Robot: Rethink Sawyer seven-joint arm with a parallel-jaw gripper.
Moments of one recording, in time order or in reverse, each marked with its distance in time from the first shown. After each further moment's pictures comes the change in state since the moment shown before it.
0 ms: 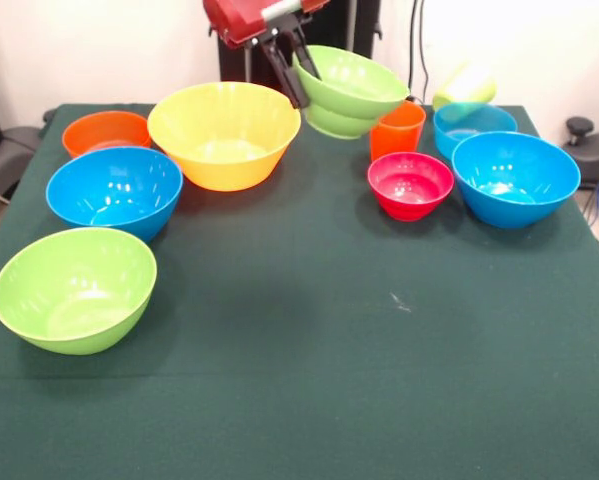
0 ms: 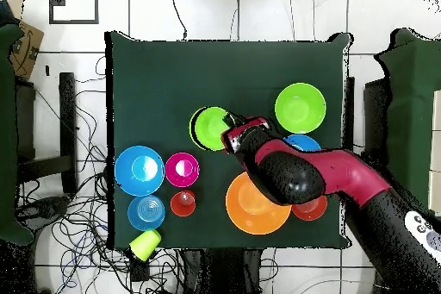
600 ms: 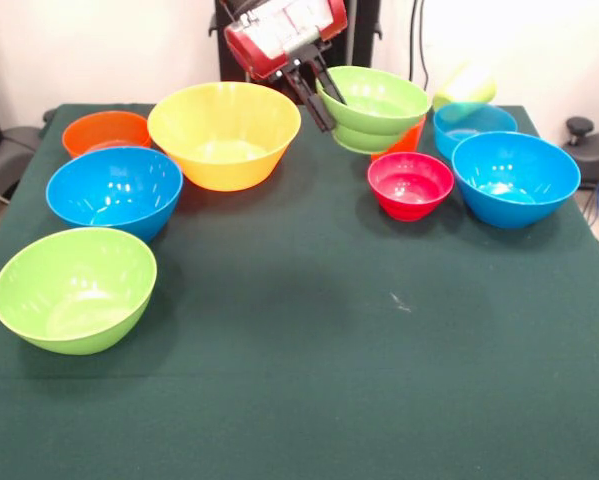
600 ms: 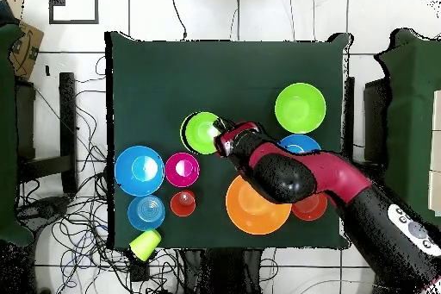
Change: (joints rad) arm -0.009 0.149 0.001 -0.007 -0.044 -0.013 0.000
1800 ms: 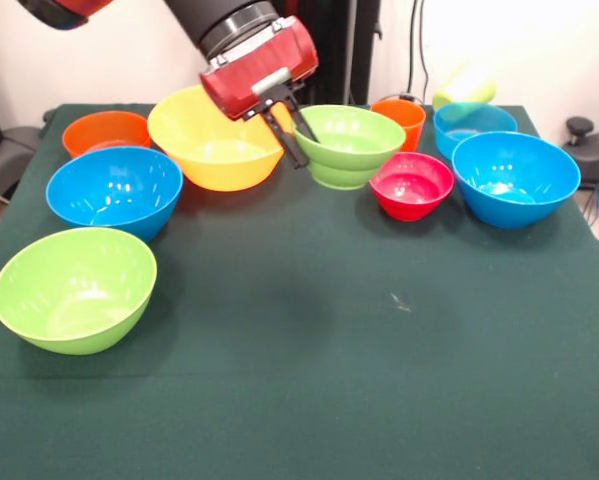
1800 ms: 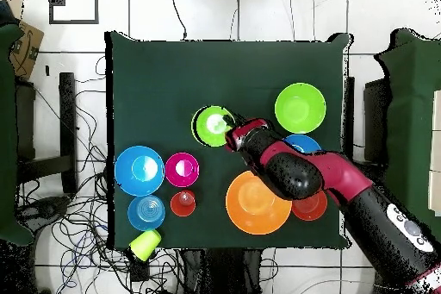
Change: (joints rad) arm -0.072 0.168 0.010 -0.075 -0.126 -0.020 0.000
